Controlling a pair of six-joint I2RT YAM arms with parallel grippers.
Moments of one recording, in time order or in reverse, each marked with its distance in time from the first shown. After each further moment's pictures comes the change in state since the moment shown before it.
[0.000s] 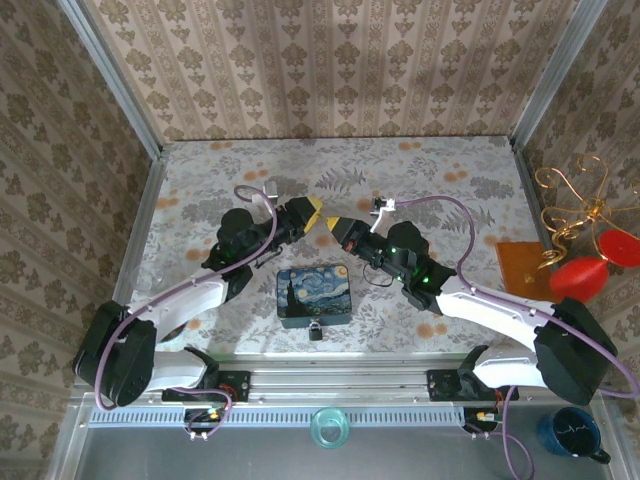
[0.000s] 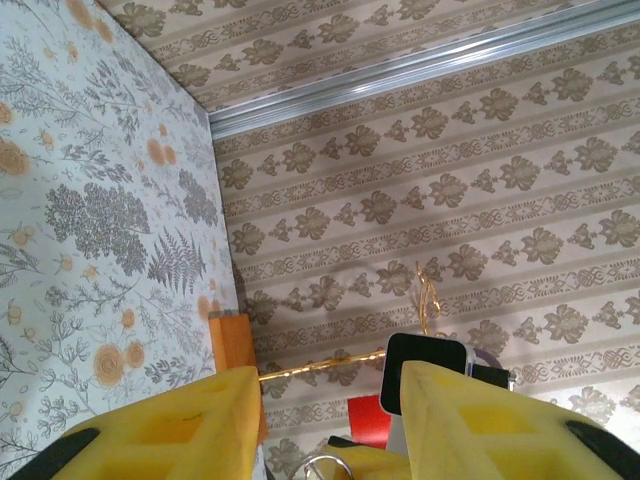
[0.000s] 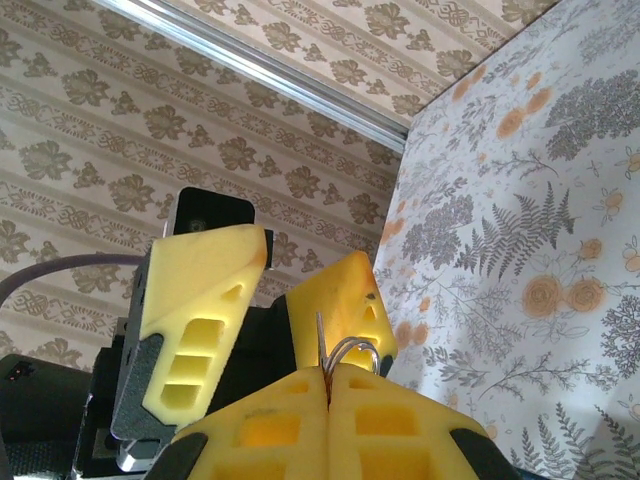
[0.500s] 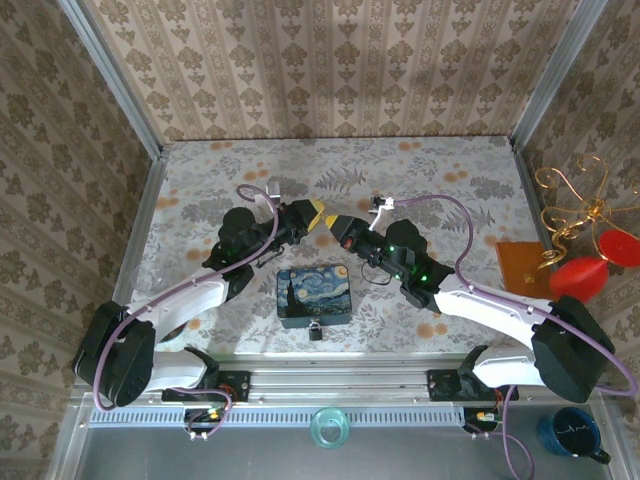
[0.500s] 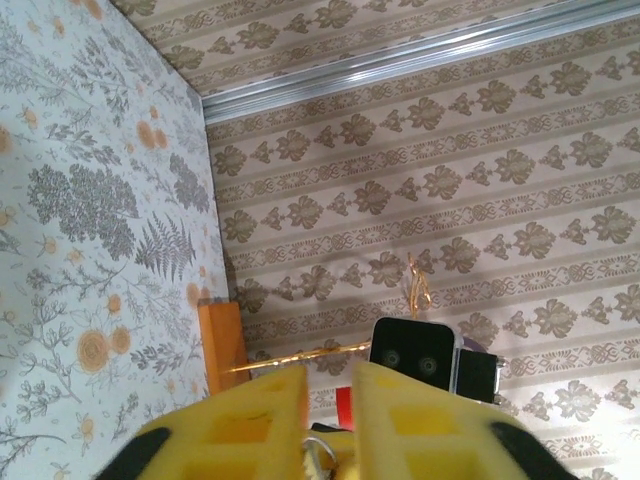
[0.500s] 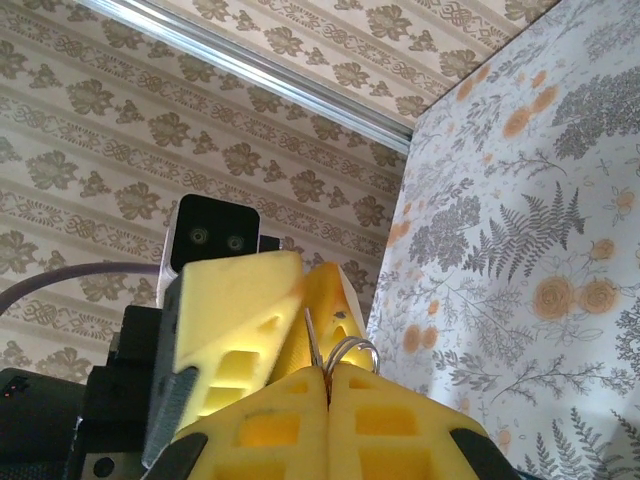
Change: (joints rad) left arm -0.018 0.000 0.020 -0.024 0.012 -0.028; right arm 0.000 0.018 0.013 0.010 0.002 0.029
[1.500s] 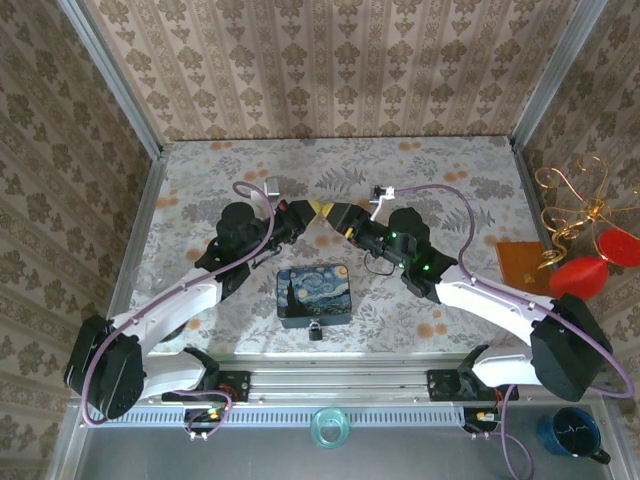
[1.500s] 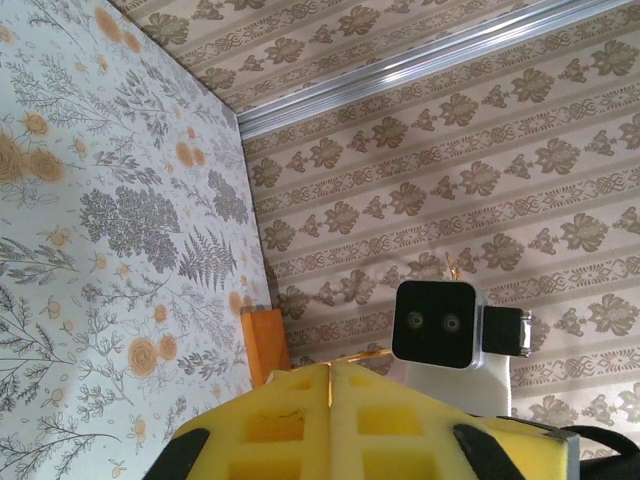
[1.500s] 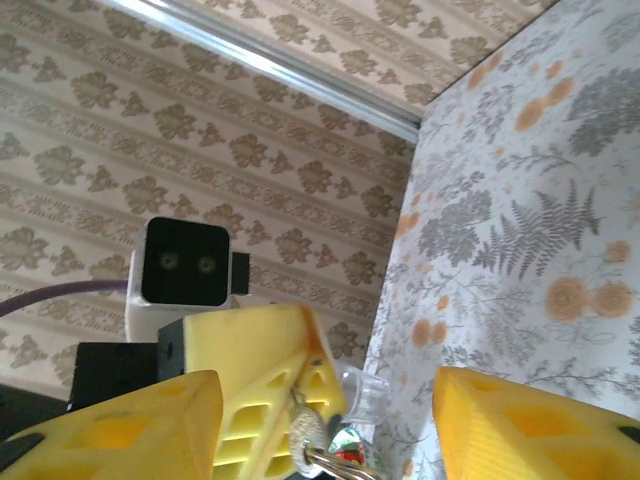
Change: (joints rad) left arm -0.014 -0.073 0.059 -0.211 -0.059 0.138; right arm -0.066 0.027 0.069 -0.050 -0.126 0.000
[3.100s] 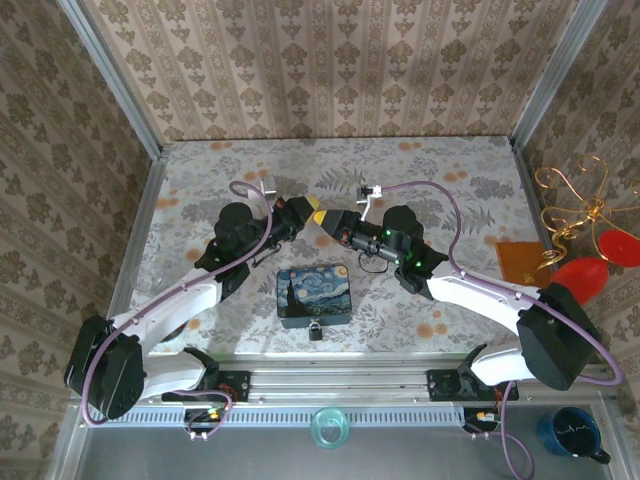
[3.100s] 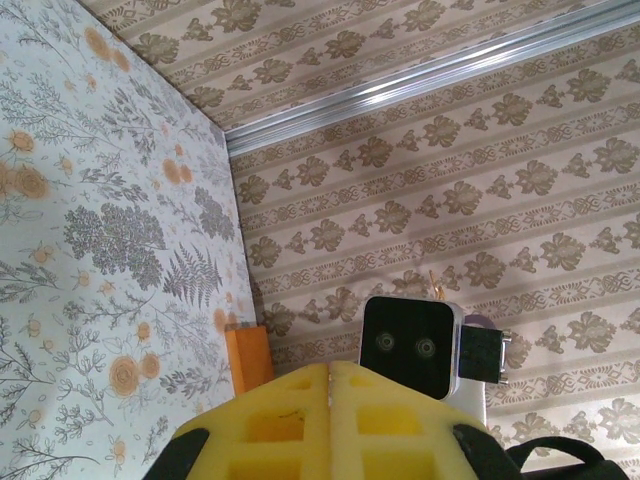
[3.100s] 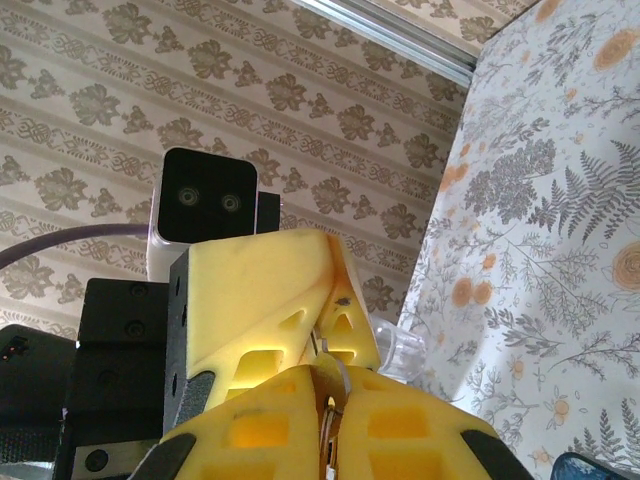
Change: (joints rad) left arm 0.009 -0.001 -0.007 0.050 -0.022 -0.038; right arm -0.002 0.065 0.019 0.074 -0.134 0.013
